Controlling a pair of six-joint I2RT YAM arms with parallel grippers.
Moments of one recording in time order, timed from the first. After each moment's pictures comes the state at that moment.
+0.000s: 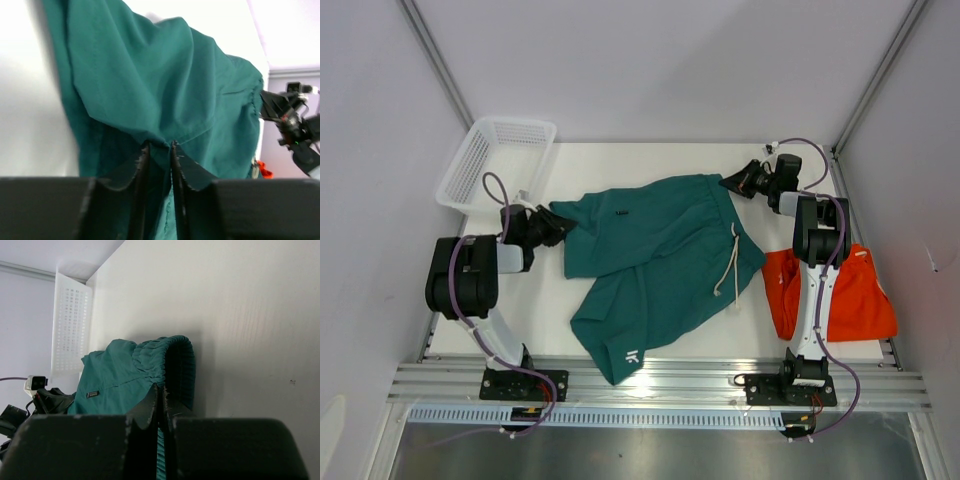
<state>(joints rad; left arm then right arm) 0.07 1.76 0.67 0.59 0.46 -0.86 -0.06 2.43 1.63 0.37 -0.84 0.76</state>
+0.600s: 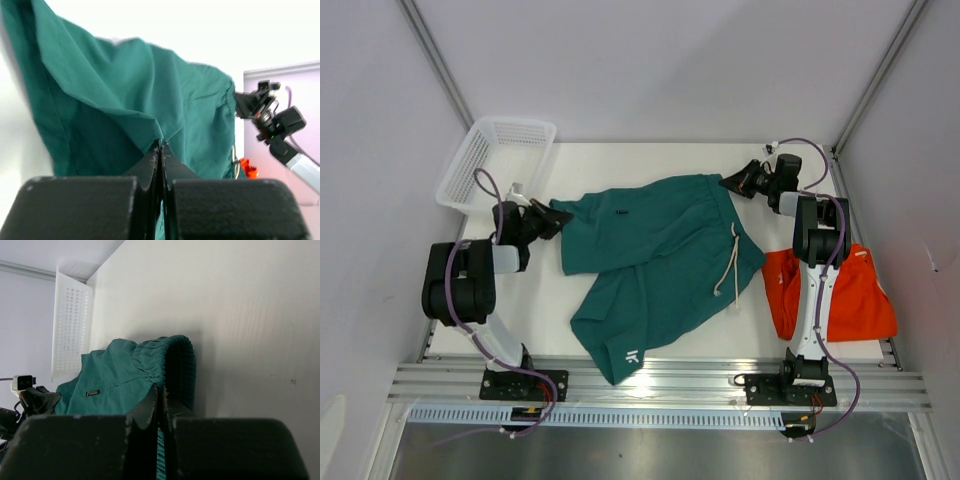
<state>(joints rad) 0.09 1.73 0.67 0.68 0.53 -0.88 -0.06 2.43 1.63 0.37 -0.84 0.76</state>
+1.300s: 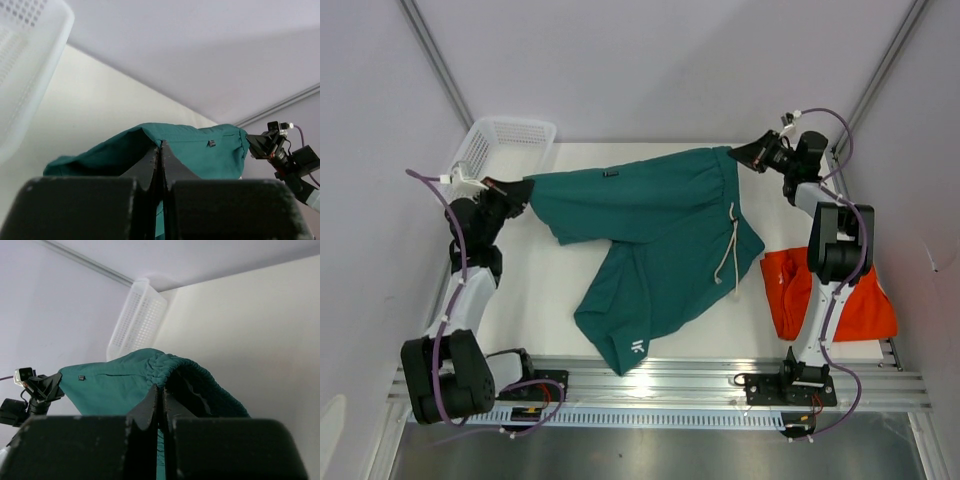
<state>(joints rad) 0.21 1.19 0.66 0.51 0.43 -0.79 -0.08 2.16 1.52 0.54 -0.95 0.91</state>
